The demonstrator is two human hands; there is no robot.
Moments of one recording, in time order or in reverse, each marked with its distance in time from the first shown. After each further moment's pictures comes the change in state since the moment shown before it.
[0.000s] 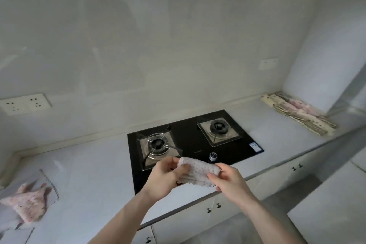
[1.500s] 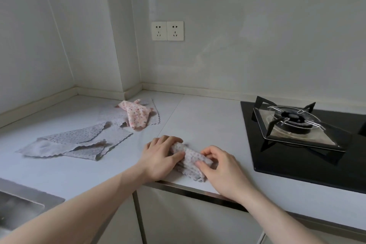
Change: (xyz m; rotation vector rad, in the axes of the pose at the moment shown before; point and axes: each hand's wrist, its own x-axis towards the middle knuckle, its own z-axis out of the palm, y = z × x) left_hand -0.022 -0.411 -0.248 0.820 0.627 -0.019; right_hand 0.150 0.165 0.446 -0.354 -0.284 -0.715
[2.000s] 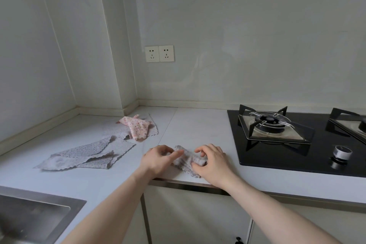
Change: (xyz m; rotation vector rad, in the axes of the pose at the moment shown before) left_hand -0.013 0.004 -0.017 -0.194 0.048 -0.185; right_hand -0.008 -0.023 -0.003 -0.215 0.066 -0.064
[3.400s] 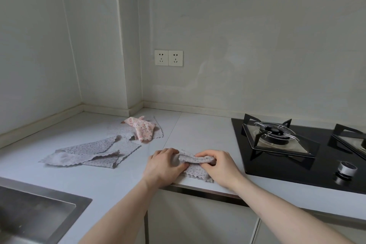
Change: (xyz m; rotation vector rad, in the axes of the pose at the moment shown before) left_hand -0.009 -0.007 0.005 0.238 0.076 0.144; right_hand 0.012 -0.002 -0.008 0.231 -0.001 -0.041
